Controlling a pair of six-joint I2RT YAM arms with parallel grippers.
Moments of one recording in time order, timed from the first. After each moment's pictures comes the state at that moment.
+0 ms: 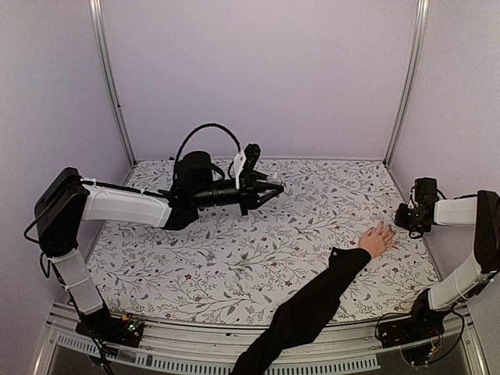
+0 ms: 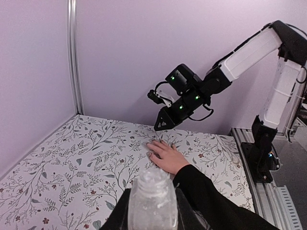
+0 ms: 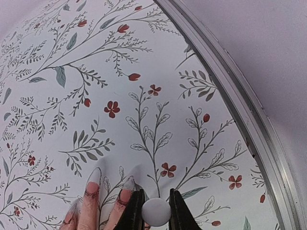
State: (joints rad) left arm -0.82 1.77 1.06 0.72 0.53 -0.04; right arm -0.15 1.46 0.66 -0.07 0.08 0.28
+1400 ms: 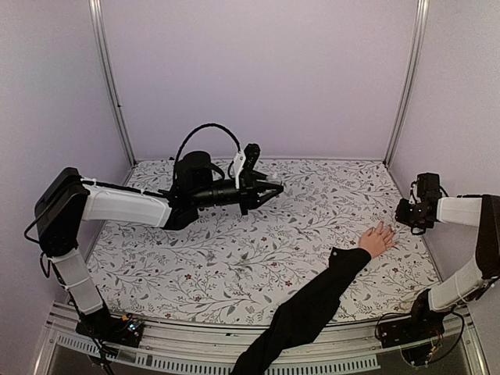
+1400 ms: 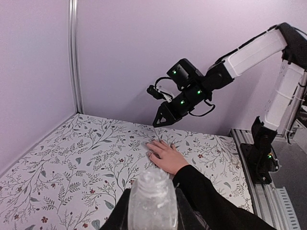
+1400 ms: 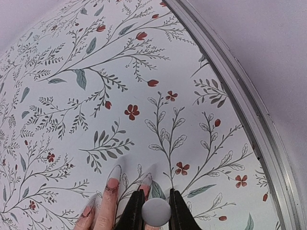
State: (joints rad) left arm -0.82 1.78 1.06 0.72 0.53 -0.05; right arm -0.15 1.42 0.69 -0.13 0.02 0.27
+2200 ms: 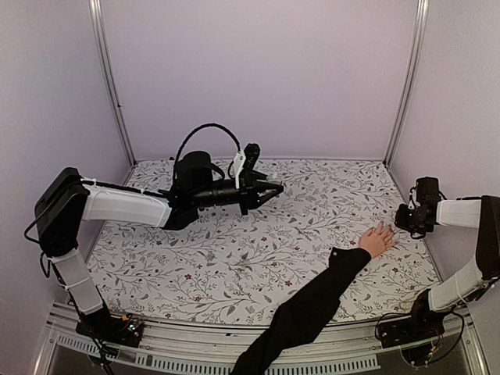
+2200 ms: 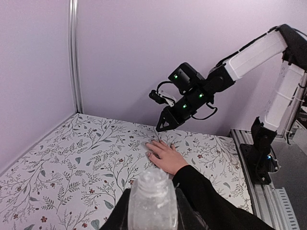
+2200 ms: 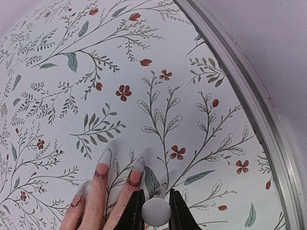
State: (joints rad) left arm -0.82 1.78 1.06 0.72 0.53 -0.06; right arm -0.15 1.41 0.66 -0.15 0.02 0.27
